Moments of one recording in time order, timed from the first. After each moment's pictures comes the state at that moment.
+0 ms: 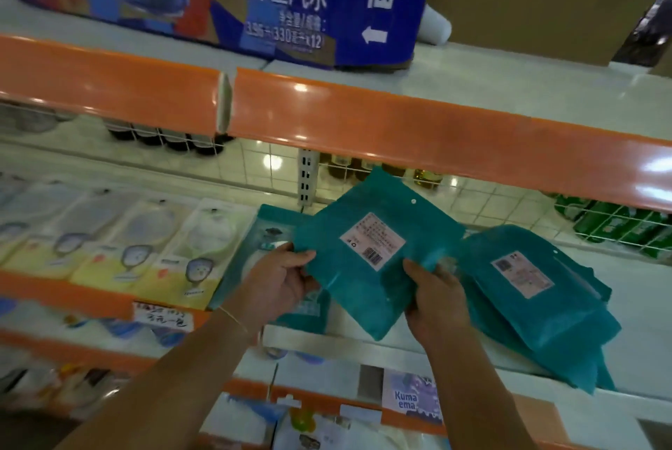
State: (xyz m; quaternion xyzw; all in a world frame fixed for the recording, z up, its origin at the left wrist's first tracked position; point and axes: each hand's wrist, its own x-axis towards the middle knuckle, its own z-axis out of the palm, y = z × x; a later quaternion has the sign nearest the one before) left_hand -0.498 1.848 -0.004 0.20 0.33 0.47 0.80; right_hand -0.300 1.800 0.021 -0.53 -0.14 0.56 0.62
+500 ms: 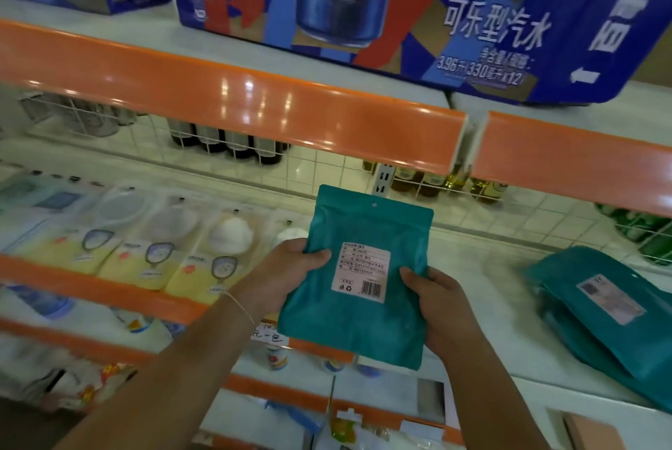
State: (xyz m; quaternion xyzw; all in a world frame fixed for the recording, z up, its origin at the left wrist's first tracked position) left_hand -0.643 1.877 0.014 0.41 0.51 0.36 0.67; right_hand -0.432 1.823 0.021 -0.61 -0.27 0.56 0.50
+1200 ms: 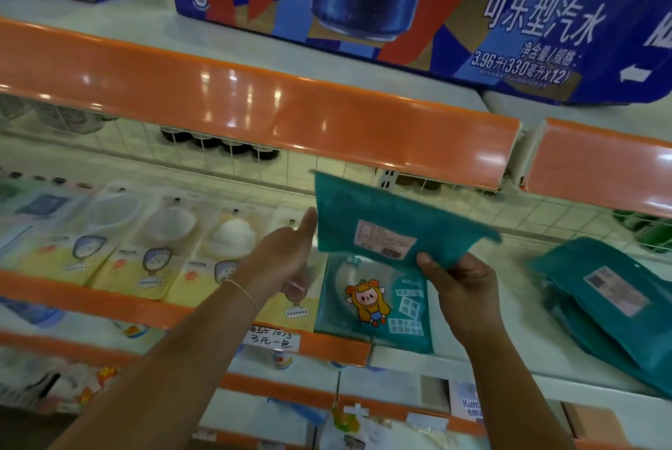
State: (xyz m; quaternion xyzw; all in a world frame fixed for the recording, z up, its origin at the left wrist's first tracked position) left_hand -0.661 1.896 0.038 0.47 0.62 0.25 0.57; right_hand -0.421 1.831 0.016 -0.50 -0.49 0.39 0.60
